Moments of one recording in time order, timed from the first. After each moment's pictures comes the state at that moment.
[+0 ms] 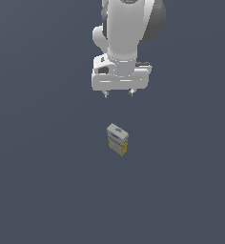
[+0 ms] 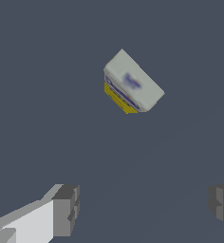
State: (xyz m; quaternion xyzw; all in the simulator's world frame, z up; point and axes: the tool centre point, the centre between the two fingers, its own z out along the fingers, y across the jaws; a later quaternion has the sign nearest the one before) arm -0.090 0.025 0.288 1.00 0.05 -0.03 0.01
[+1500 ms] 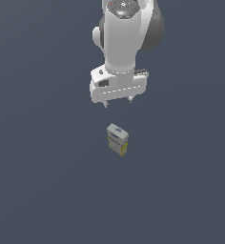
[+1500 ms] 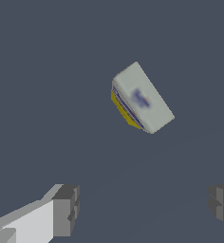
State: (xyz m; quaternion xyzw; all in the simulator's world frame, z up) arm -0.065 0.022 0.269 0.99 0.14 -0.03 0.00
